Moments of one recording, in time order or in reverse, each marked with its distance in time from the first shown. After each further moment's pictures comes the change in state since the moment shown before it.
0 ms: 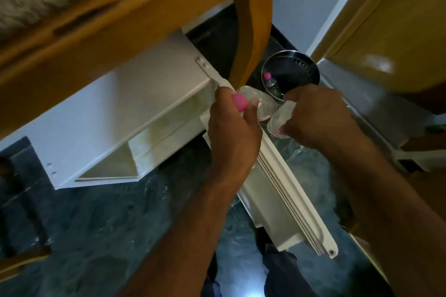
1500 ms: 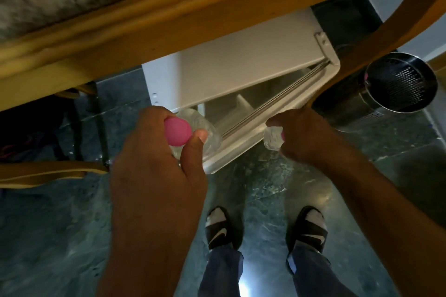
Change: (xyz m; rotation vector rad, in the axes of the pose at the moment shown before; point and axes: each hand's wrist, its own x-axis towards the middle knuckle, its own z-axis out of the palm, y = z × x) left_hand -0.109 -0.051 -0.254 0.425 0.379 -0.145; right_hand -0.059 -0.147 0.104 -0.274 -0.316 -0.592
